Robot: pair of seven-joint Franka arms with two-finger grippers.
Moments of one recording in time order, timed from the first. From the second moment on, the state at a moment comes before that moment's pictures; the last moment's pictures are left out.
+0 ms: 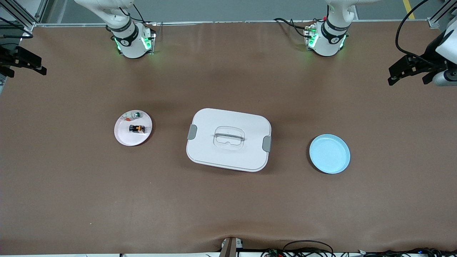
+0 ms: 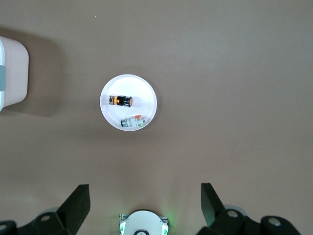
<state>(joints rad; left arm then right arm) 0.05 -0.06 -0.13 -1.55 0.01 1.50 -0.10 -0.11 -0.08 0.02 -1.56 0.02 1.37 -0.14</state>
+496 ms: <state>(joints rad) 0.05 -0.06 -0.13 -1.55 0.01 1.50 -0.09 -0.11 -0.09 0.02 -1.56 0.03 1.41 -0.14</state>
